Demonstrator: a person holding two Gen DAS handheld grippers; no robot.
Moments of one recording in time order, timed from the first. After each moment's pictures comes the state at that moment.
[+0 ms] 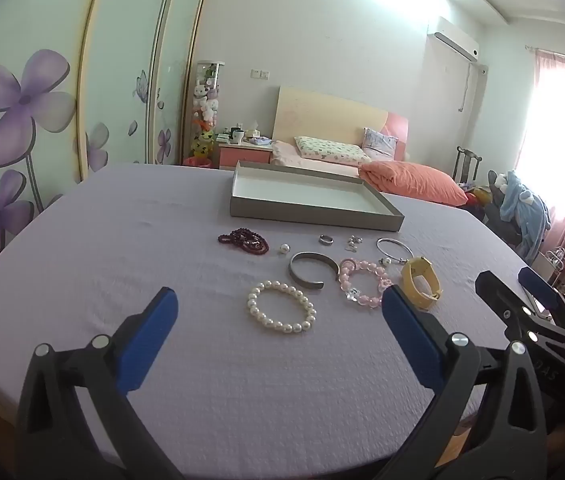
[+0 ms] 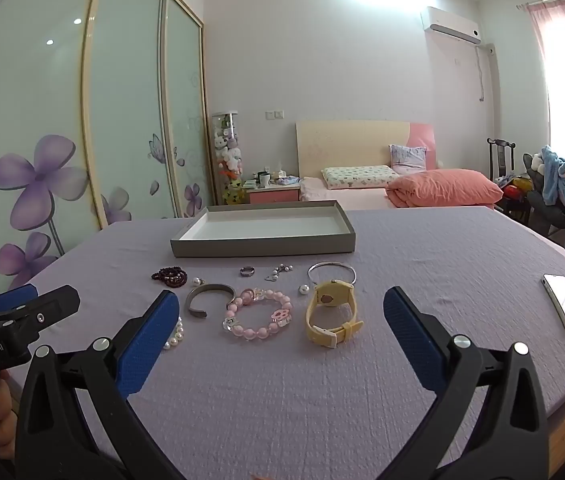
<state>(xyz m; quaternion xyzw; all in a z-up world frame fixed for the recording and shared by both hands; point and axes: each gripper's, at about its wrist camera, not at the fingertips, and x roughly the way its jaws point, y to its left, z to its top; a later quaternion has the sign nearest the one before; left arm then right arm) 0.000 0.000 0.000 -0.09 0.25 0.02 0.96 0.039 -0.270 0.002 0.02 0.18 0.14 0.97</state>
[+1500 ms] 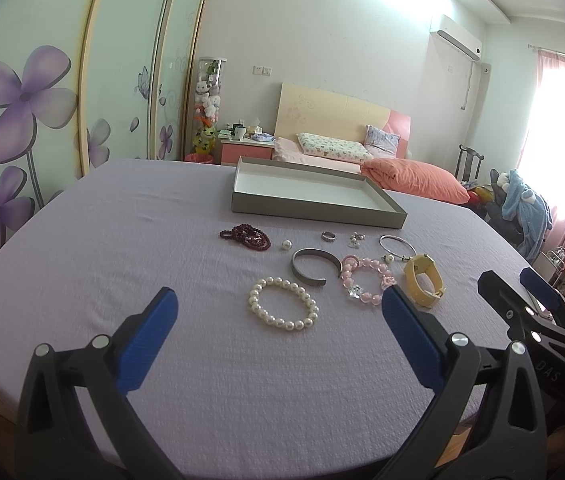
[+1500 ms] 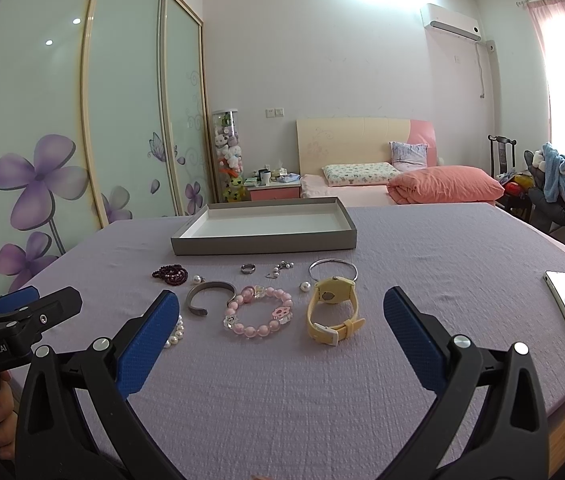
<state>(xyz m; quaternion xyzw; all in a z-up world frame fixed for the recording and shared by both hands) -0.001 -0.001 -0.004 -0.09 0.25 0.02 0.96 0.042 -0.267 -0.002 0.01 0.18 0.14 0.97</state>
